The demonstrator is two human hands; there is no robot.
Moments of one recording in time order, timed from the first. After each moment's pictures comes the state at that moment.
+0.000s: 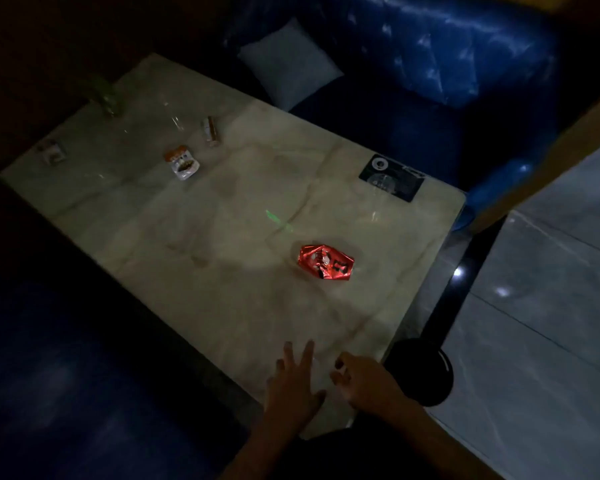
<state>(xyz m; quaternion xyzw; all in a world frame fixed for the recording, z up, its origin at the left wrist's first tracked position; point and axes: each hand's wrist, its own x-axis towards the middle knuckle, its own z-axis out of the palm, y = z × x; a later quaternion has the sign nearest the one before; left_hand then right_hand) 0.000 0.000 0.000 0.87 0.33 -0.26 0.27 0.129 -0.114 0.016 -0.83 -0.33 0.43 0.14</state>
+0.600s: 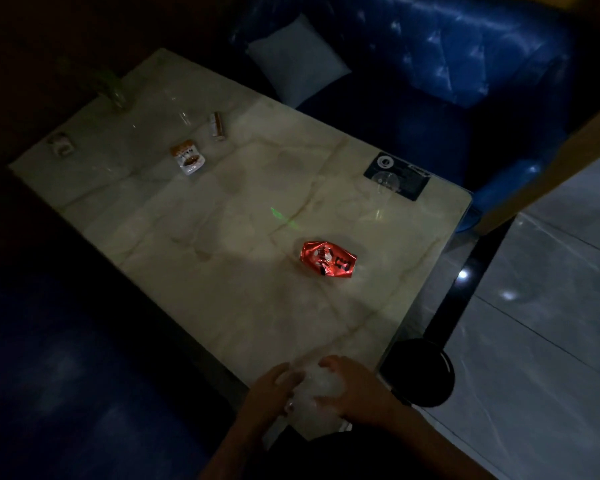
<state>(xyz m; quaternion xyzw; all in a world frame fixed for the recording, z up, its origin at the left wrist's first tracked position) -0.026 0.020 0.017 0.56 0.54 -0.15 0.61 0.113 -0.121 0.004 -0.77 -0.35 0.50 0.19</state>
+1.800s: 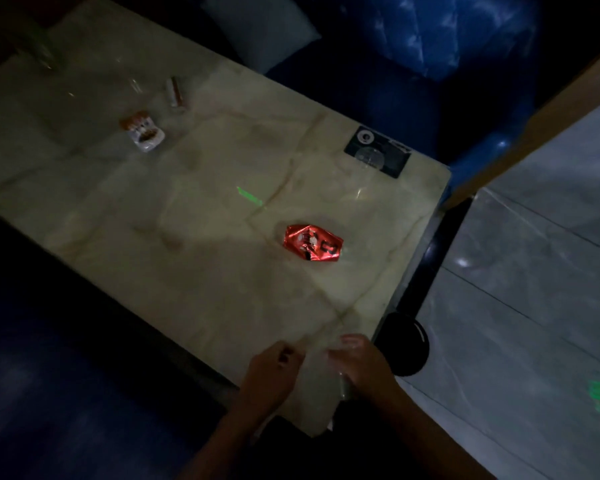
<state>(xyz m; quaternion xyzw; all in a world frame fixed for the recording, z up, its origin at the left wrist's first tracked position) 0.000 0.033 0.032 0.74 0.41 -0.15 0.51 0.116 -0.117 0.012 -0.79 0.00 0.45 0.42</state>
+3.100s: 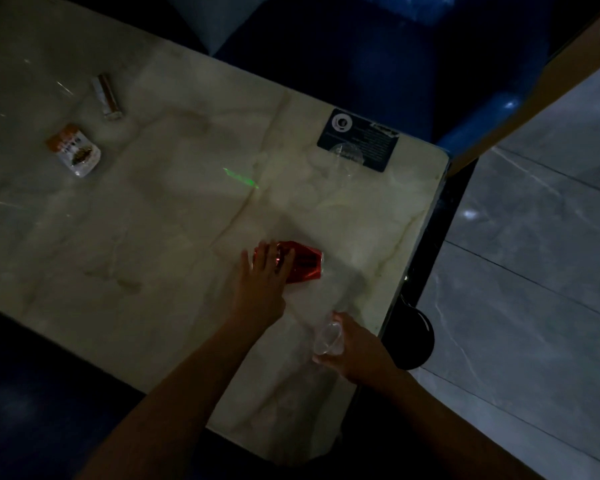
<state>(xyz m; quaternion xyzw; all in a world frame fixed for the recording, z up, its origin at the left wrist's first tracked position) 0.192 0.136 -0.055 0.98 0.10 -0.18 -0.02 0.219 -0.092 -0.038 -0.85 -0.16 0.45 0.23</state>
